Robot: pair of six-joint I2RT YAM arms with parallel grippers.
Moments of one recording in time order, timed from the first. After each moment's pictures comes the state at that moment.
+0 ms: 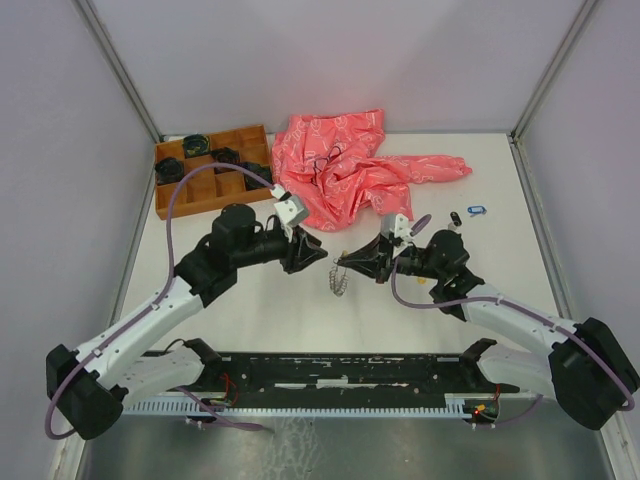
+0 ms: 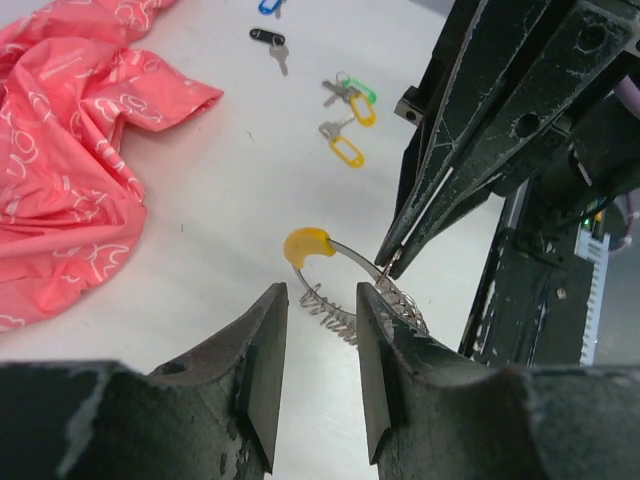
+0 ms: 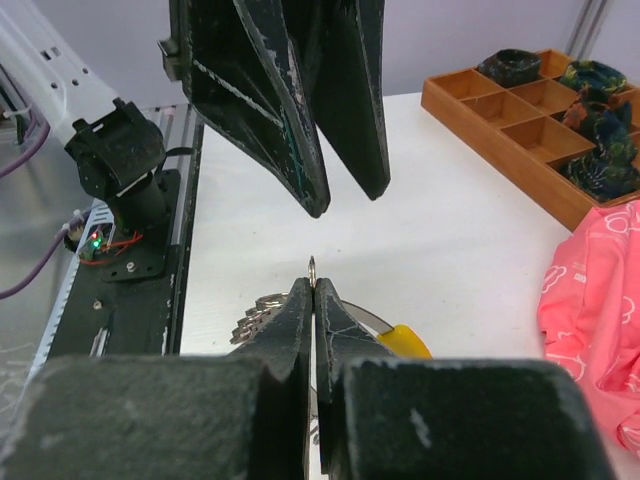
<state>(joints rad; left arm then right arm) -0.71 1.01 0.88 -0.21 0.45 0.02 0.63 1.10 0.48 0.71 -0.80 0.08</state>
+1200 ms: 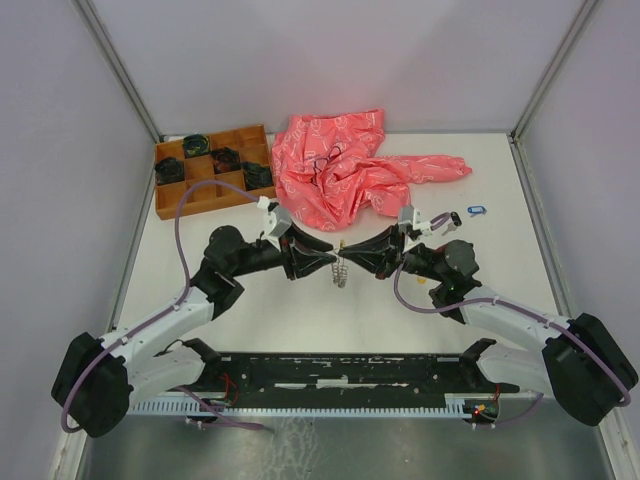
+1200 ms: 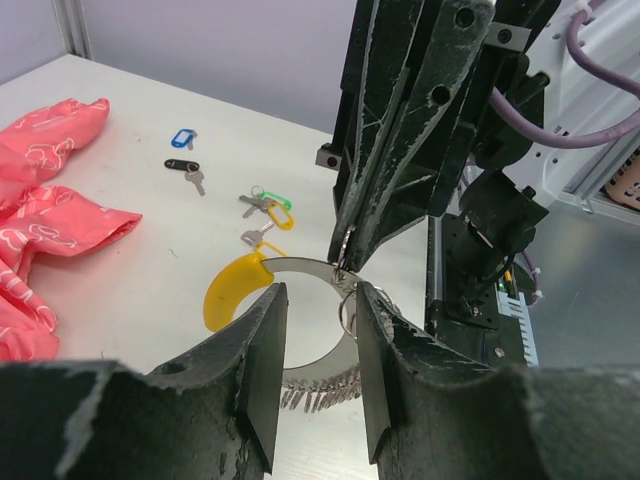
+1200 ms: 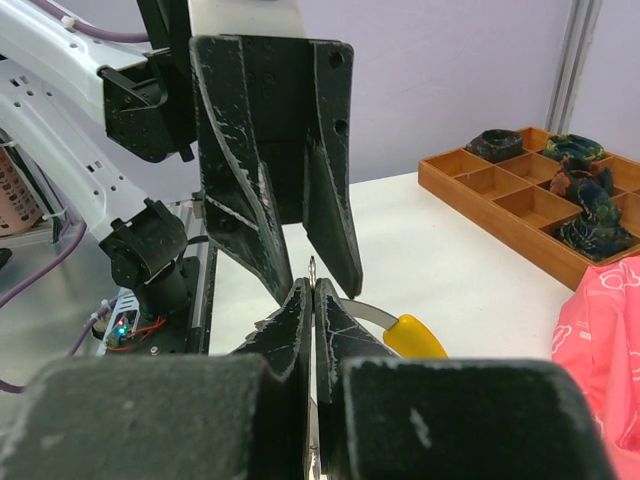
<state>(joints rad) -0.62 1.01 0.54 0.60 0.72 -0.25 0.63 1.13 0.42 1.05 -0.72 0.33</state>
